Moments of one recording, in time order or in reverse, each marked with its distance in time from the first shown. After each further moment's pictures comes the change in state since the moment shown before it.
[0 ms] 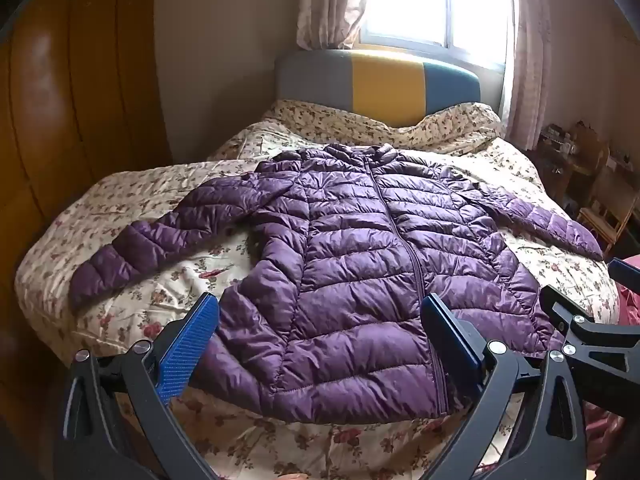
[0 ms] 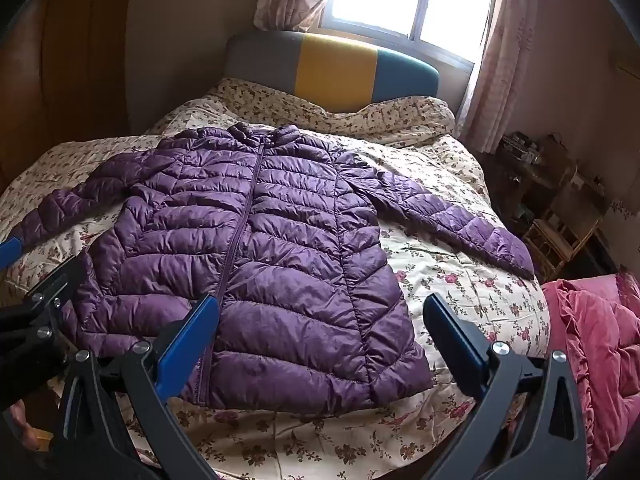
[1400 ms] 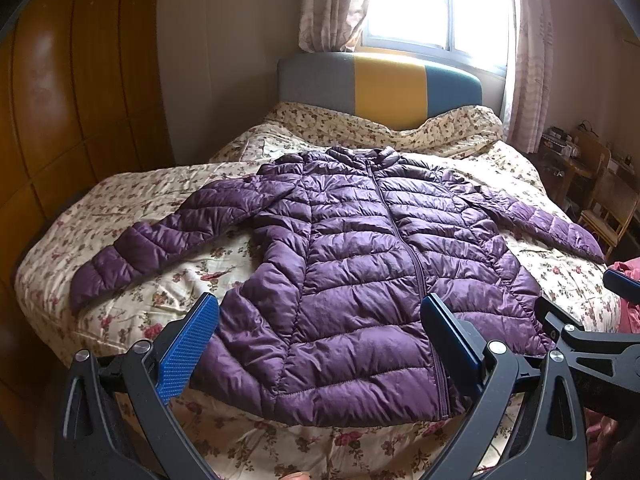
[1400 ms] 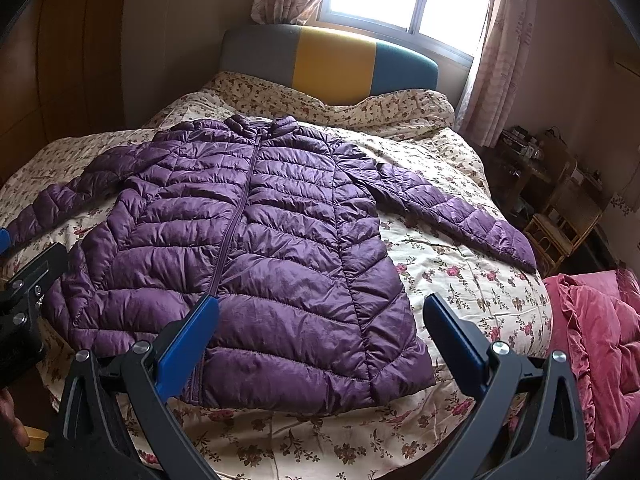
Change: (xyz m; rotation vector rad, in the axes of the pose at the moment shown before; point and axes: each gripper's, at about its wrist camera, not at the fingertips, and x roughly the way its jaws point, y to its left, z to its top) left arm 0.001 0.003 -0.002 -0.008 -0.004 -0.014; right arm 0.011 -0.002 -0.003 0.004 0.019 -0.011
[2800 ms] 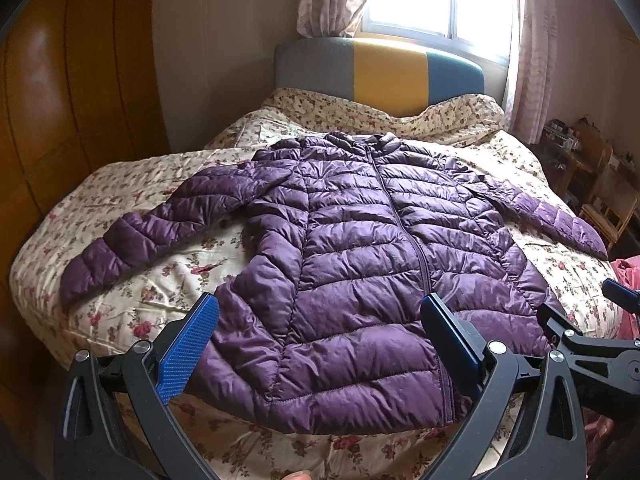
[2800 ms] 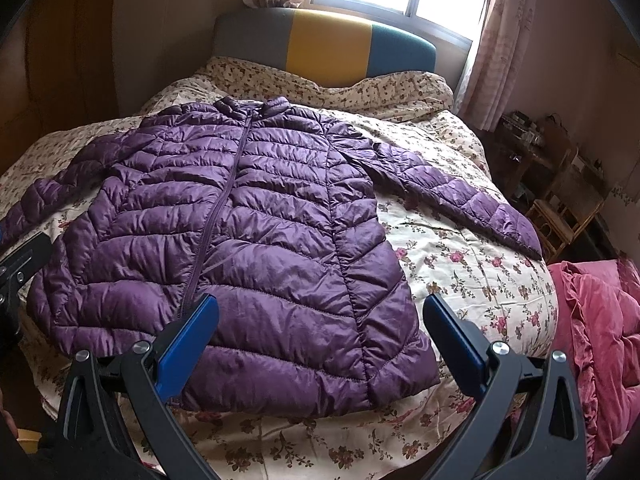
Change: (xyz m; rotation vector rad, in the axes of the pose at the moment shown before) left arm 0.022 -0.002 0.004 -0.007 0.053 -0.007; right arm 0.028 -0.009 -0.001 0.018 0.057 -0.006
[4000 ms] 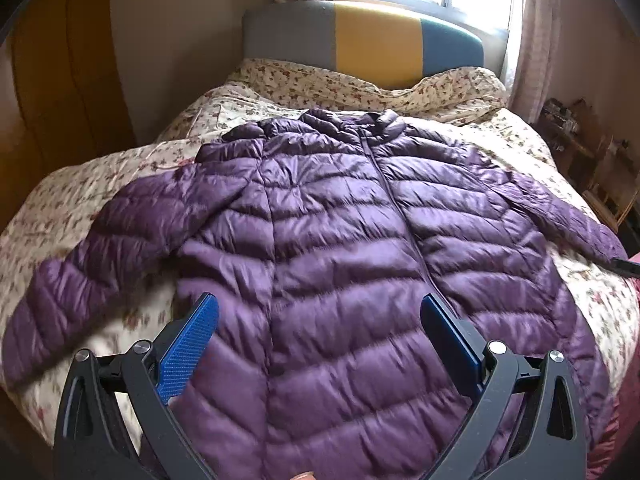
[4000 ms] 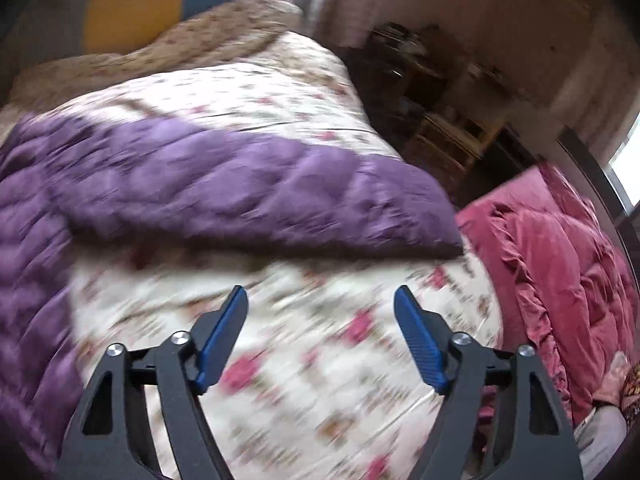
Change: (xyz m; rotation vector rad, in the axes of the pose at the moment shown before) left arm 0.165 -0.004 0.078 0.044 0.105 -0.073; right arm 0.197 -0.253 0.074 0.324 0.245 -0.414
